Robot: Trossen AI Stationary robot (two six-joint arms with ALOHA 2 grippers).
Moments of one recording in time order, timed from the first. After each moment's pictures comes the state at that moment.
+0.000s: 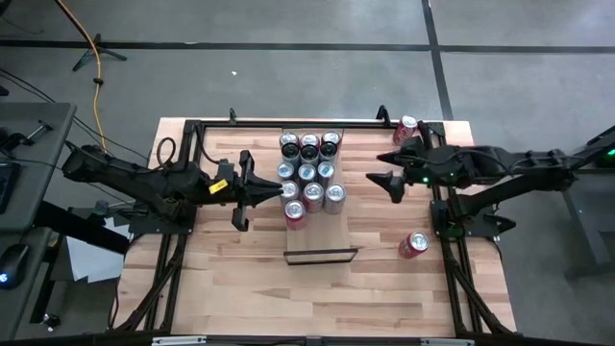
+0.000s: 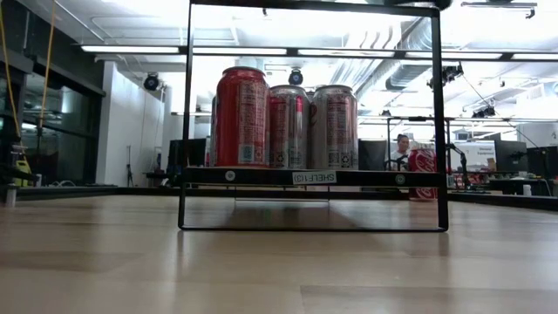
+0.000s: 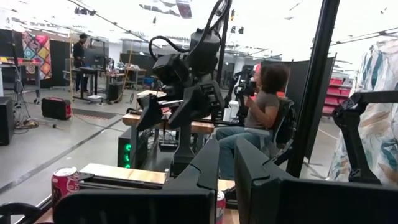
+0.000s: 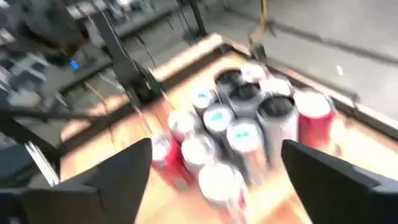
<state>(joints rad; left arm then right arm) -0.24 1.03 0.83 0.40 -0.28 -0.07 0.14 0.96 1.15 -0.61 0.44 0.56</state>
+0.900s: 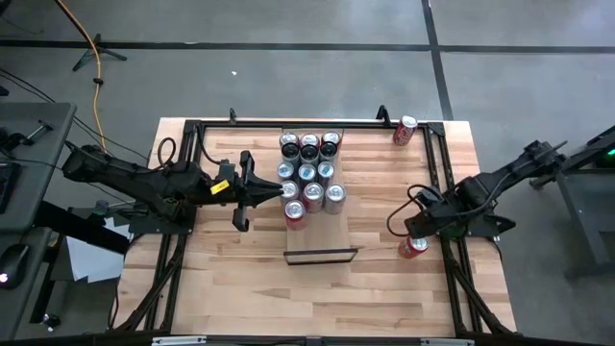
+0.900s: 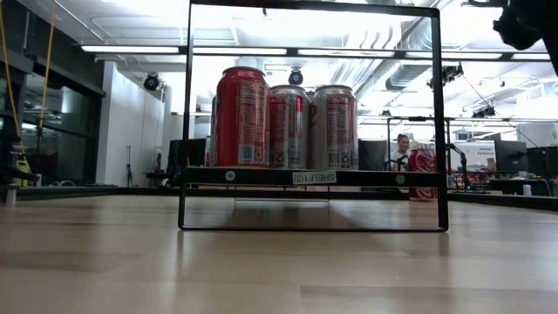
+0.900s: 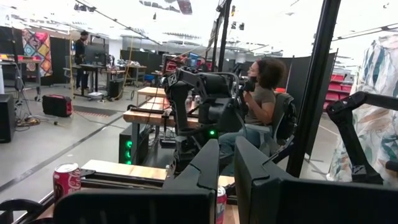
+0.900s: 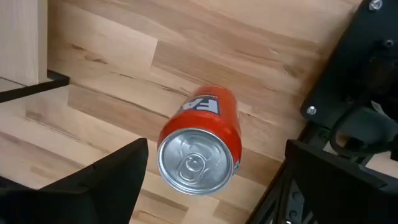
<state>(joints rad) -0.24 1.03 0.83 0.39 -0.28 -0.07 0.48 0.97 0.93 -1.35 0.01 1.69</state>
